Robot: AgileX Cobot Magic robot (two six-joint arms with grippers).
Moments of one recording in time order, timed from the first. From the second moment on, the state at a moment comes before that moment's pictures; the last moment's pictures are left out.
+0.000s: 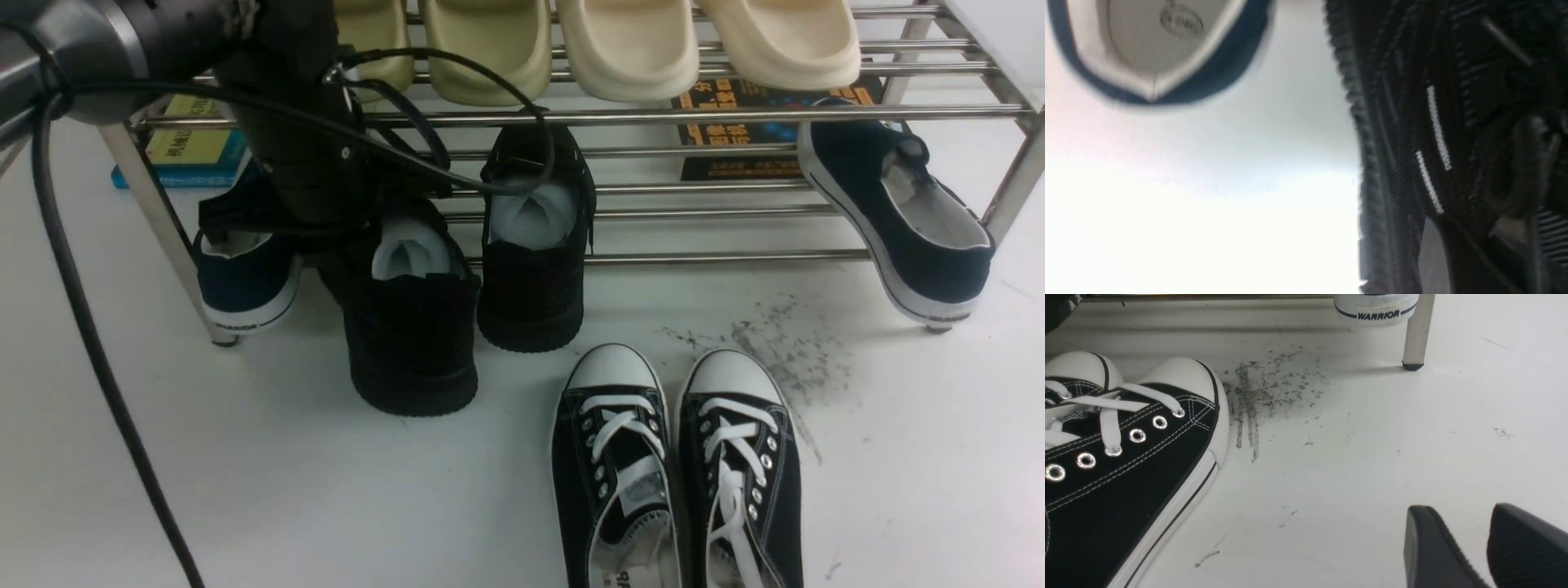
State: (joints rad) right arm 0.08 -0.01 0.01 -0.01 0.40 0.11; left arm -0.44 1.75 -1.64 0.08 1.23 -0.63
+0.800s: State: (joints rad) right arm 0.08 -0.01 0.01 -0.01 0.40 0.11; left arm -0.66 1.30 -1.16 0.23 1.23 -0.80
